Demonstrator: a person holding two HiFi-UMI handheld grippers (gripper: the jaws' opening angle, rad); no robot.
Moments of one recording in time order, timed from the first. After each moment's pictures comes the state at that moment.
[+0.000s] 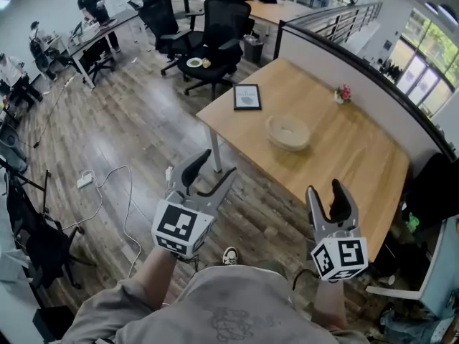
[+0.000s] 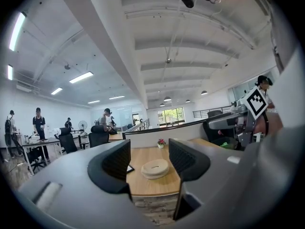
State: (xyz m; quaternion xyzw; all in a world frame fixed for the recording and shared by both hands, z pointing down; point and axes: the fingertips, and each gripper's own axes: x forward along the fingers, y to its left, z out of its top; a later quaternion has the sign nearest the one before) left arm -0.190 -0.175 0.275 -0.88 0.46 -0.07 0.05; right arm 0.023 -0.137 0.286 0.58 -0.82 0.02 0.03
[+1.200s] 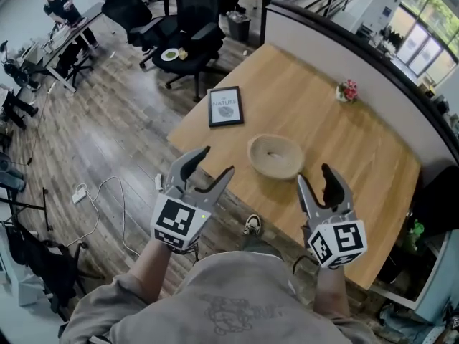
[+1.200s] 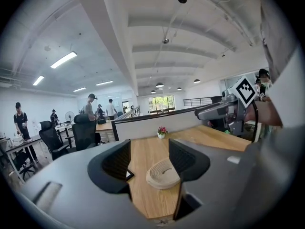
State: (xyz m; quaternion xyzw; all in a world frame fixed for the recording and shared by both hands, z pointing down) left arm -0.109 -0.444 0.347 -0.90 0.40 -0.16 0.02; right arm 0.078 -0.411 0.342 0.55 -0.83 0.09 0.06
